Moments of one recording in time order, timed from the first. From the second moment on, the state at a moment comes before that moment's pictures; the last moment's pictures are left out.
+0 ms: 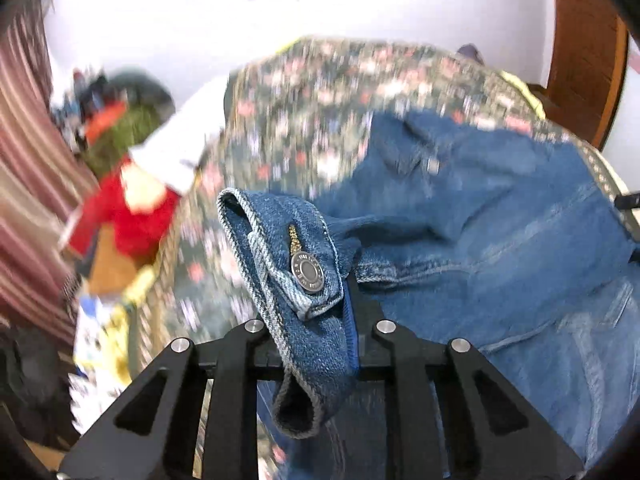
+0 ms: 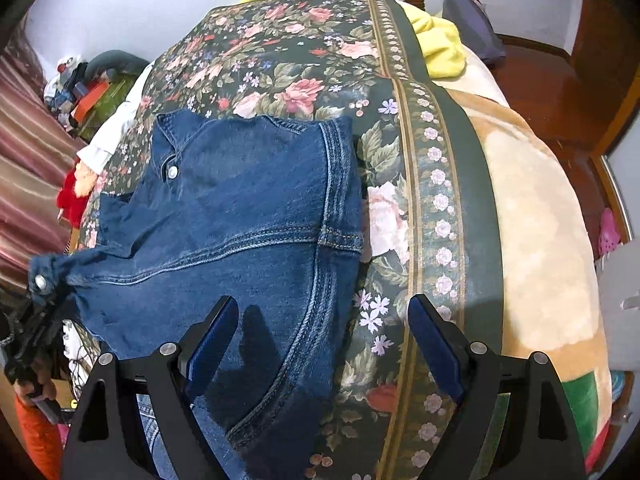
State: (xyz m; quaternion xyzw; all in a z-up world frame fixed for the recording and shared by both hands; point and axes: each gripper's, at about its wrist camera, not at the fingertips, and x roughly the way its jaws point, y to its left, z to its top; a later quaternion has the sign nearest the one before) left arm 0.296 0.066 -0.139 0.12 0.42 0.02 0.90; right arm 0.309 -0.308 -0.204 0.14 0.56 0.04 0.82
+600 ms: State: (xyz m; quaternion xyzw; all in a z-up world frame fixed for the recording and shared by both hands) left arm 0.387 0.102 -0.107 0.04 0.42 -0.01 0.91; right arm 0.338 -0.287 -0.182 0.11 0.54 0.05 0.83
